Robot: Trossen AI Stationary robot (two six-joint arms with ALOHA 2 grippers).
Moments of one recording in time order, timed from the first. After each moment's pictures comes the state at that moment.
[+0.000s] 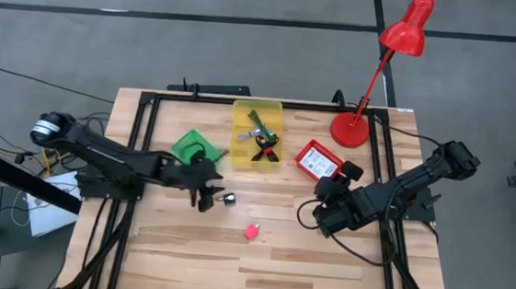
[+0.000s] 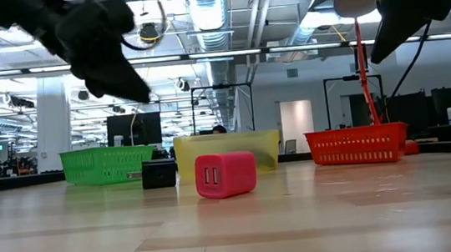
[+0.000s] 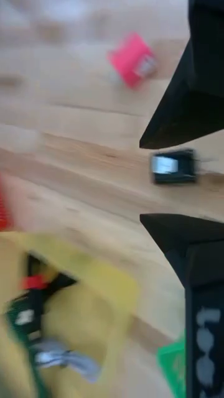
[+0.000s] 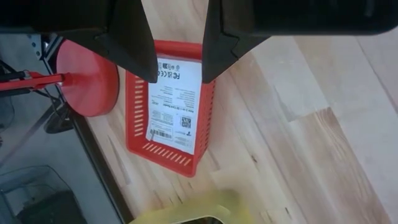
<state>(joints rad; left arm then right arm) -0.18 1.21 0.62 -0.11 -0.31 -0.38 0.49 1.44 1.06 -1.25 0.73 0.86</state>
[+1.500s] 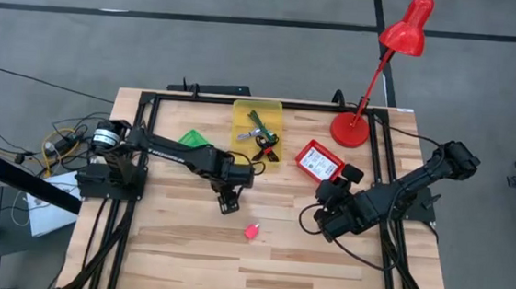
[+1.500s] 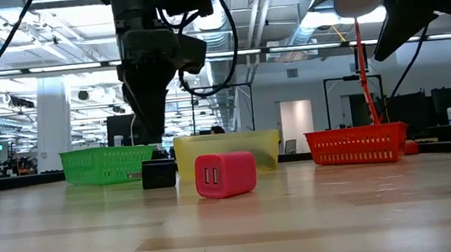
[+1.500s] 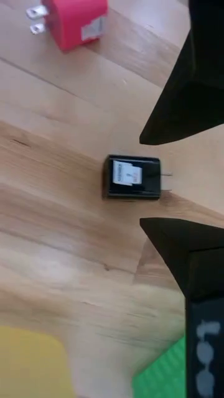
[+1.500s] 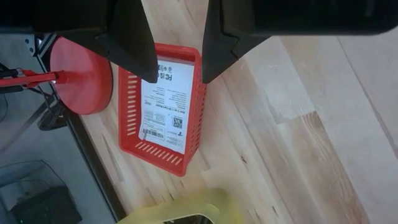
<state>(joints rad) -0.05 1.79 1.29 -0.86 0.02 -0.43 0.53 1.45 1.06 -1.25 0.73 0.88</state>
